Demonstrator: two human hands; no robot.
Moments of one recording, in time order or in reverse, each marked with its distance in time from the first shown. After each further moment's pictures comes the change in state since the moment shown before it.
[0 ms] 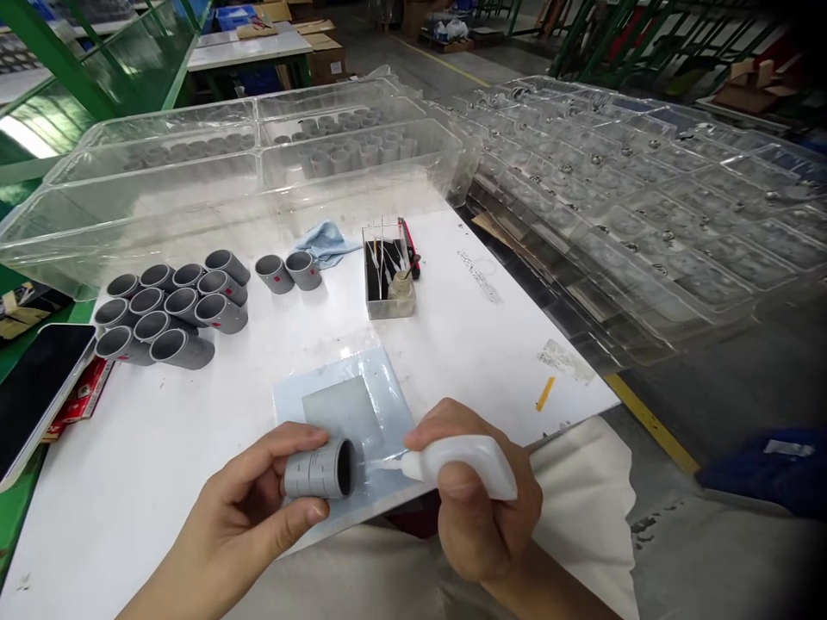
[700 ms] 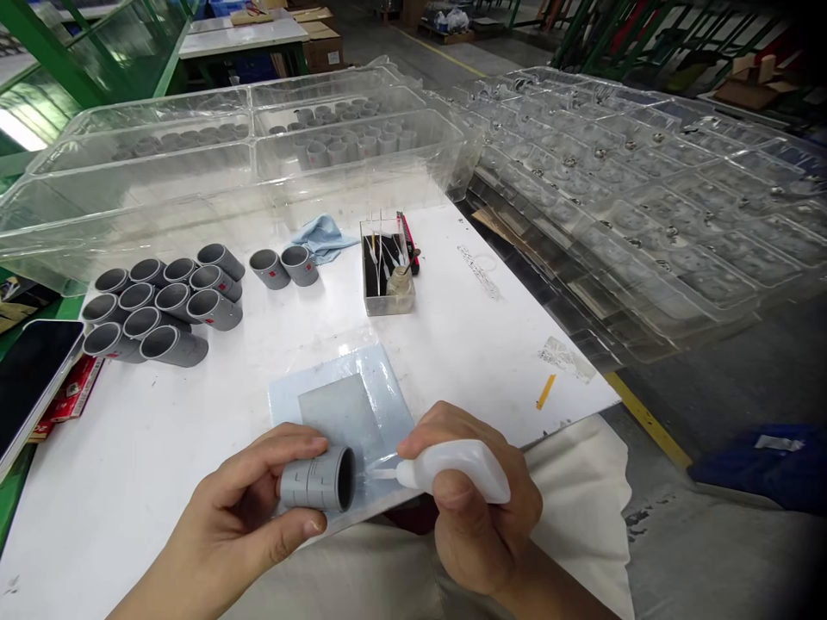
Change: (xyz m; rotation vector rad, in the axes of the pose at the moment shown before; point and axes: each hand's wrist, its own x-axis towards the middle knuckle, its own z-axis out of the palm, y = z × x) left_hand 0.008 -0.018 -0.019 0.126 -0.216 0.206; right_hand 0.002 0.006 0.005 0.085 -0.009 -0.040
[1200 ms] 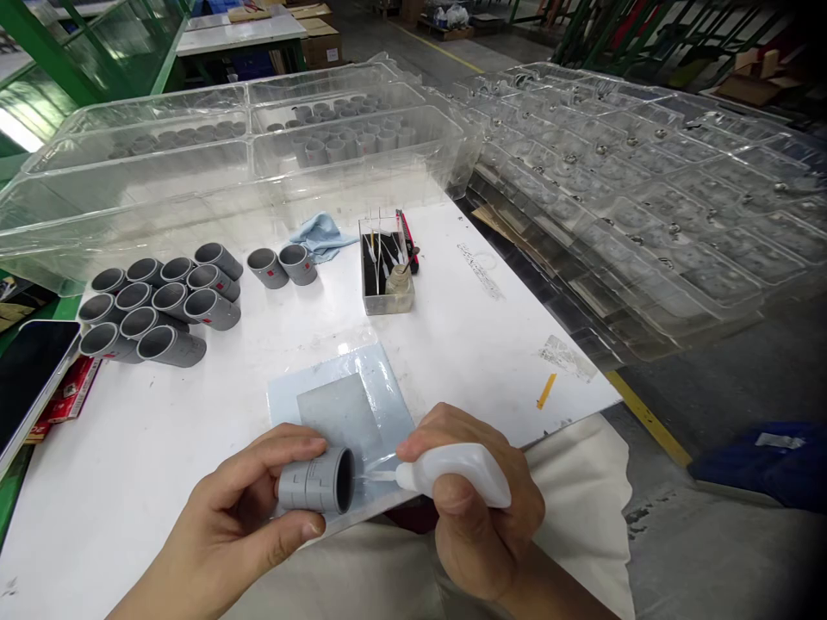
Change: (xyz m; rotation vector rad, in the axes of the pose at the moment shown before) left_hand 0.001 0.002 0.000 -0.016 -0.014 0.017; right_hand 0.002 -0.001 0.001 -0.021 0.022 -0.038
